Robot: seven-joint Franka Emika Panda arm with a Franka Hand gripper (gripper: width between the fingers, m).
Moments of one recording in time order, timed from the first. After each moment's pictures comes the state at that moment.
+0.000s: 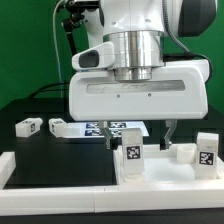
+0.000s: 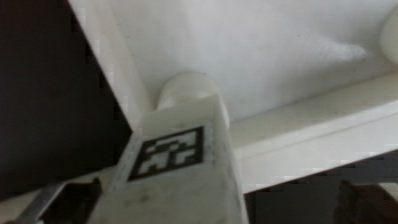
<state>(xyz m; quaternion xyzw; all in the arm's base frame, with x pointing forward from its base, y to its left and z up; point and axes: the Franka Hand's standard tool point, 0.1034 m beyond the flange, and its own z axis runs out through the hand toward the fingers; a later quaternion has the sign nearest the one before) 0.625 0.013 0.075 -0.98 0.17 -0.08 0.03</state>
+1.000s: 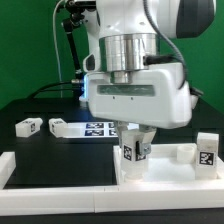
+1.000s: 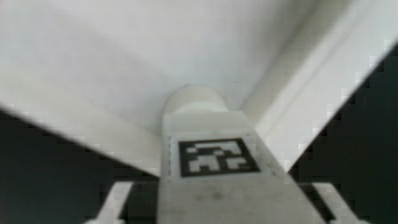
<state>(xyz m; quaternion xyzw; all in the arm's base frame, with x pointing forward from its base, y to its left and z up) 0.622 0.008 0.071 -0.79 0.60 -0.04 0.08</state>
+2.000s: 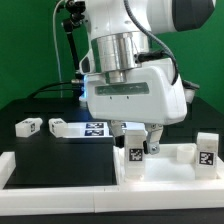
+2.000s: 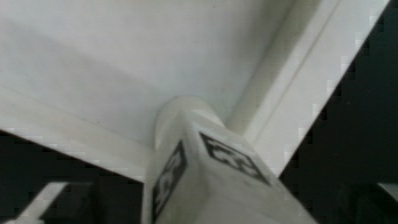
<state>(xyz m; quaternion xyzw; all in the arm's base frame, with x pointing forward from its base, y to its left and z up) 0.623 0.007 0.072 -0.88 0.46 -0.05 0.08</state>
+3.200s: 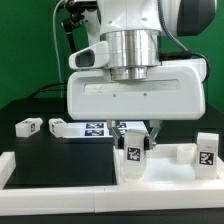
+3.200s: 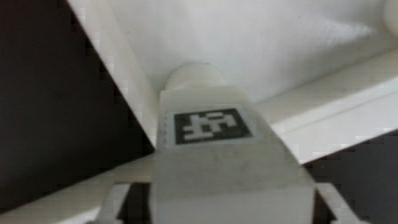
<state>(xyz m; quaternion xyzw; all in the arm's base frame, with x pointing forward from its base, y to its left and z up) 0.628 0.006 0.076 -0.97 0.23 -0.08 0.03</state>
